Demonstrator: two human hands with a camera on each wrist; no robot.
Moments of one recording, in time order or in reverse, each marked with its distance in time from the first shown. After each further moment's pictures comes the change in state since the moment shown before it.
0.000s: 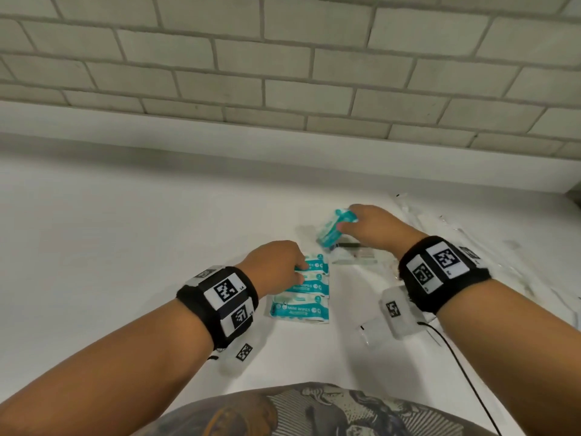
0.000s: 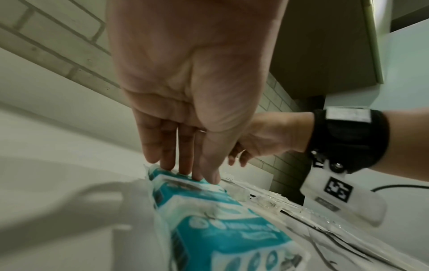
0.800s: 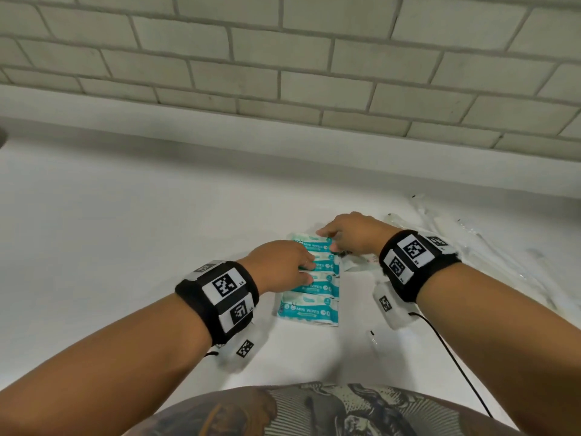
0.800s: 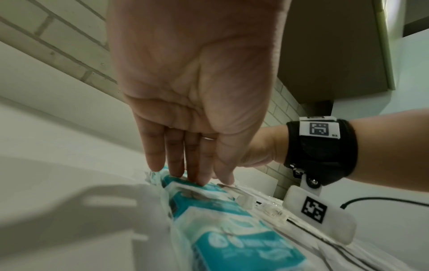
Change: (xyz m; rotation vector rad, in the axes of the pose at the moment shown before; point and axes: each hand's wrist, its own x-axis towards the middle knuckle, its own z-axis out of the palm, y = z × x) left_hand -0.001 -0.007 -0.007 0.022 -0.081 0.049; right_hand 0.043 -0.013 0.031 -0.329 -0.280 -0.175
